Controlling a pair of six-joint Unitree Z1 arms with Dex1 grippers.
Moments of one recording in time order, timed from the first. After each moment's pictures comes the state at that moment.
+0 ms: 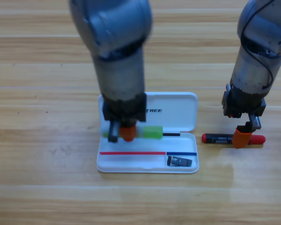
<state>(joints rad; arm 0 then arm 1) -0.98 2.11 -1.78 1.10 0.16 0.62 0.70 2.12 -1.59 0.96 -0.06 -0.87</state>
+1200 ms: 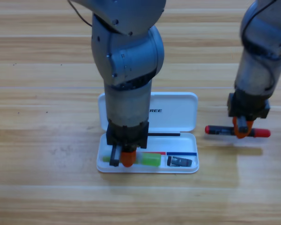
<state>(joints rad) -0.99 2.20 -1.73 1.08 0.10 0.64 0.68 2.14 -1.58 0.97 -0.06 -0.83</state>
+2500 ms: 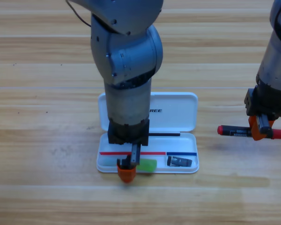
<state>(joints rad) -0.98 2.20 -1.73 1.05 0.10 0.61 0.70 1.98 -1.51 1.04 -0.03 -0.82</state>
